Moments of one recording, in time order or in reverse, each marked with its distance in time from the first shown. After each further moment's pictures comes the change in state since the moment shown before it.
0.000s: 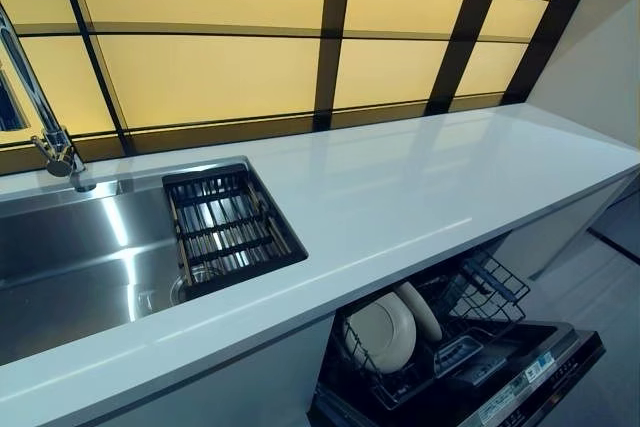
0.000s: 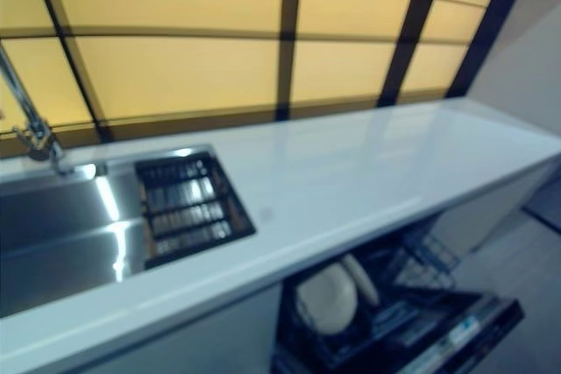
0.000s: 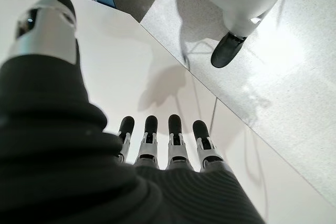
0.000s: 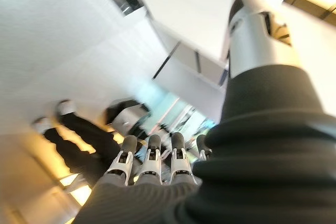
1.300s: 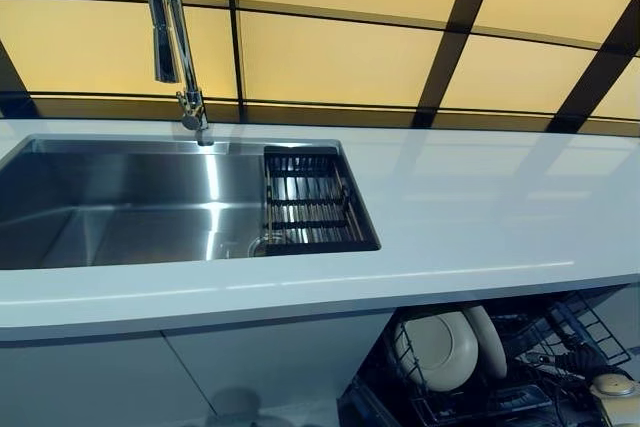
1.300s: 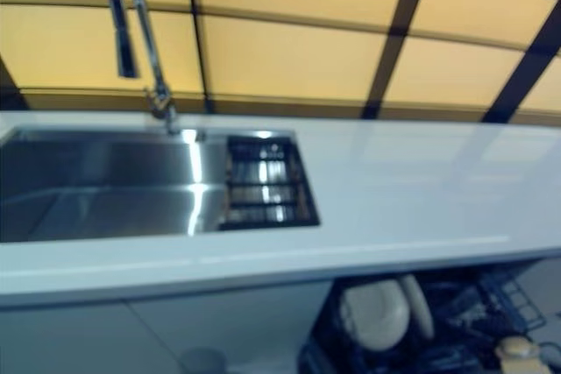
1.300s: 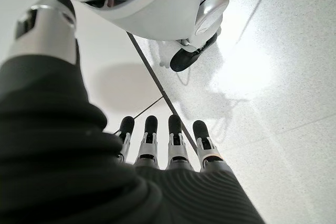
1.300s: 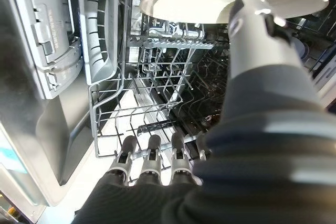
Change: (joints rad) left arm 0.044 0.025 0.005 -0.081 0.025 0.021 -0.020; right arm -0.272 0.107 0.459 0.099 -0.337 0.018 0.301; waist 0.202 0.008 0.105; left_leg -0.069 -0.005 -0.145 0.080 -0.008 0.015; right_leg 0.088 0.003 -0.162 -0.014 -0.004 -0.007
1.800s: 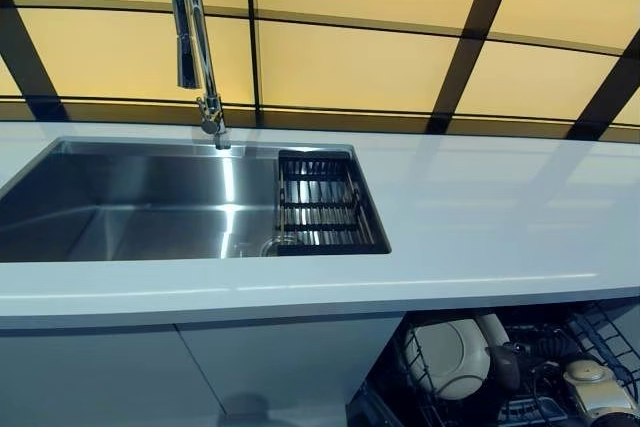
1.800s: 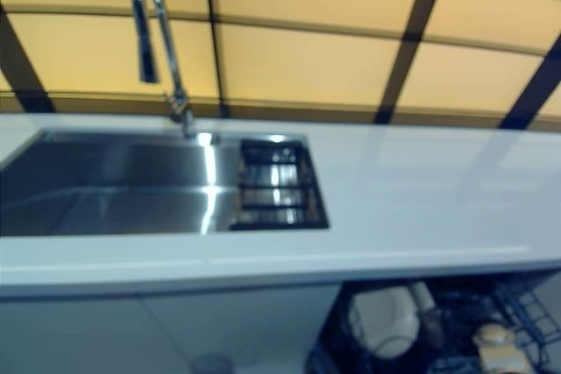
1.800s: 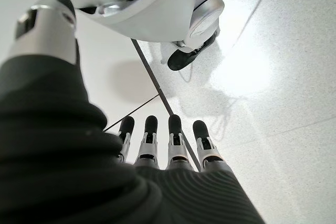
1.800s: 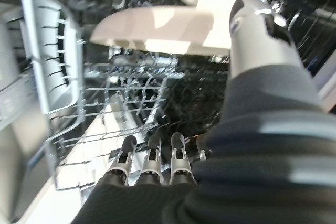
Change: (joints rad) left arm -0.001 -0.016 0.000 -0.002 0.000 0.017 -0.001; right arm -0.066 0.029 0.057 0.052 0.001 -0.006 -0.030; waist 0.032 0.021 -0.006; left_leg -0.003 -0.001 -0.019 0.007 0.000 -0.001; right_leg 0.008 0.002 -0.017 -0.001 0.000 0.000
